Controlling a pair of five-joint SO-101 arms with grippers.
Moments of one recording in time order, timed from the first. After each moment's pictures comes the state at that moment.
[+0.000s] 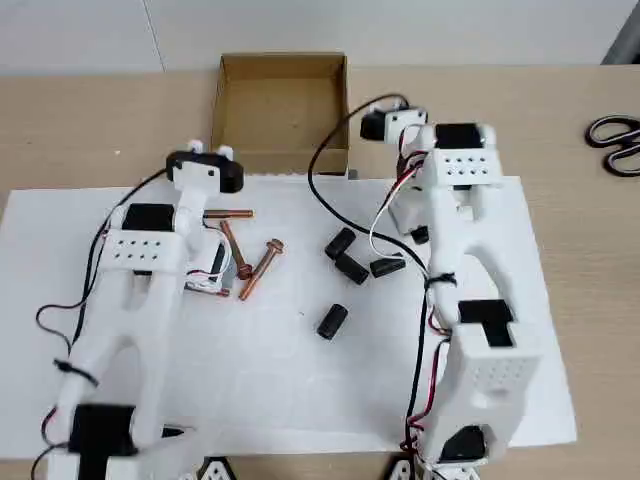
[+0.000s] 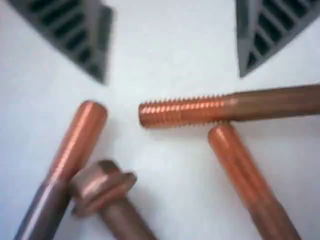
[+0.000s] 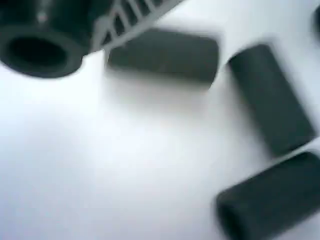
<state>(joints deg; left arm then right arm) -0.8 -12.6 26.5 77.9 -3.8 -5.9 20.7 -21.2 90.5 18.9</state>
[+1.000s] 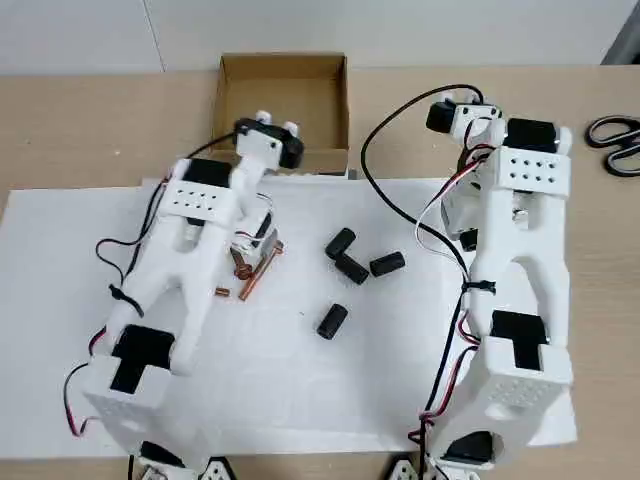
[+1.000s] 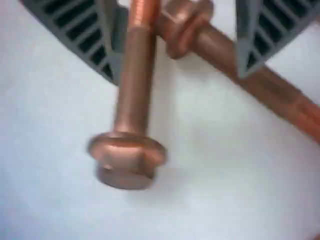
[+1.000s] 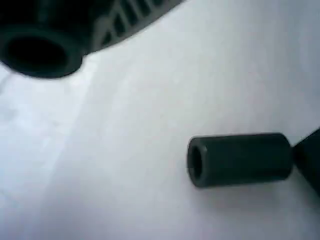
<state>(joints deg) 8.9 13.2 2.4 80.0 -9.5 5.1 17.1 -21.4 96.3 18.8</state>
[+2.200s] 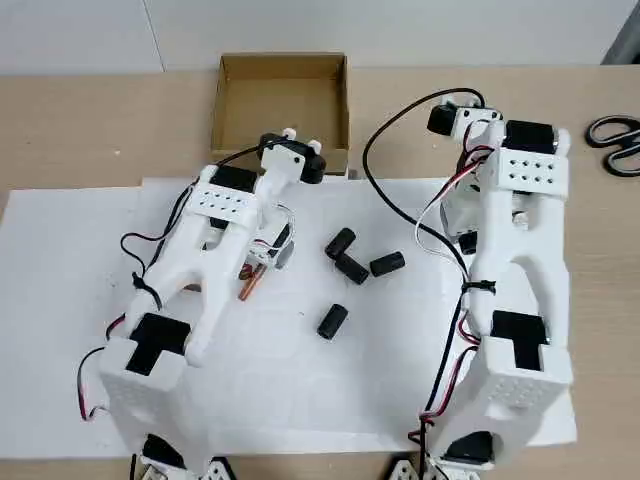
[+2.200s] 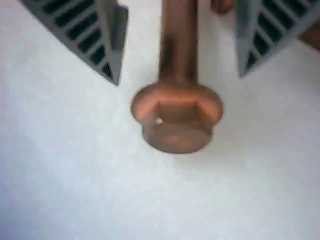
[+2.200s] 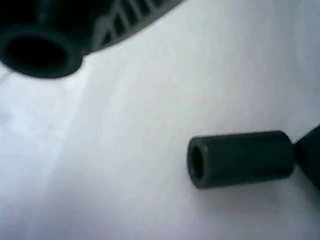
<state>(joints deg) 11.6 18.9 2.0 76.9 -9.8 5.1 17.1 -20.0 96.0 17.2</state>
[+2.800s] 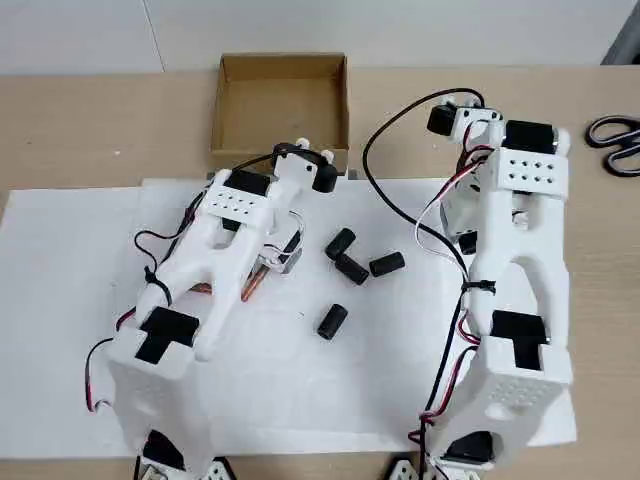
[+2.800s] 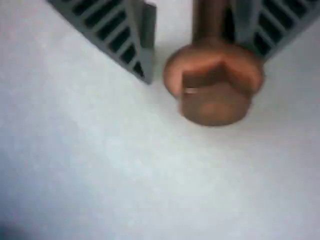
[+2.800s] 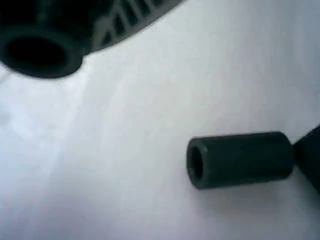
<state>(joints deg) 13.1 24.0 0.7 76.0 -9.6 5.1 17.1 -20.0 96.0 17.2</state>
